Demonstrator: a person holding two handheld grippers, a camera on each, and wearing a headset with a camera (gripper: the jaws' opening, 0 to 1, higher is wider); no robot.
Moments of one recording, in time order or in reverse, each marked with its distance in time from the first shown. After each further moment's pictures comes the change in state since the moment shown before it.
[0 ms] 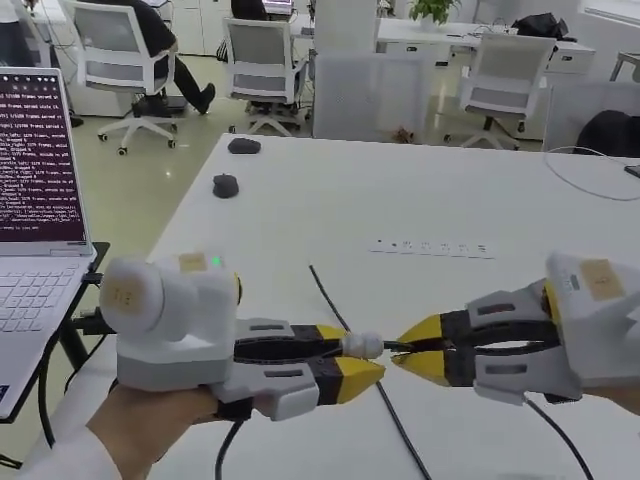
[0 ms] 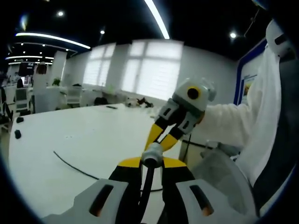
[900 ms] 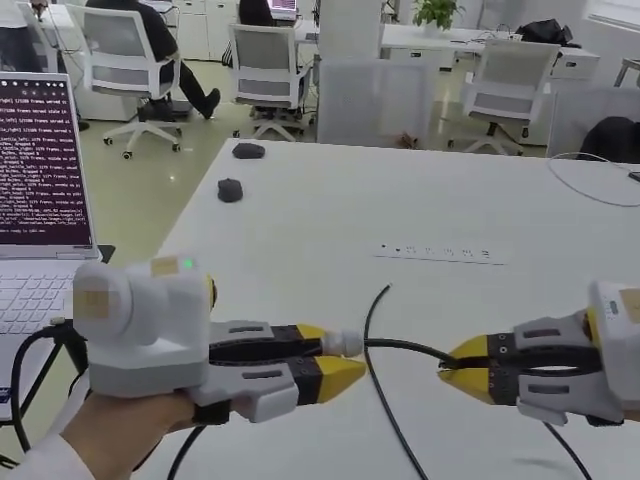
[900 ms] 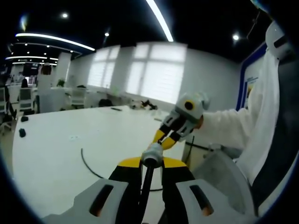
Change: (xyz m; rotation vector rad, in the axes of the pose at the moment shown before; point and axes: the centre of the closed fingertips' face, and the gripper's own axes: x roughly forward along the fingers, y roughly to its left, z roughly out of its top) left arm -0.016 0.006 0.003 -0.009 -0.022 0.039; right arm -0.020 -0.004 -0.043 0.101 0.063 -0.074
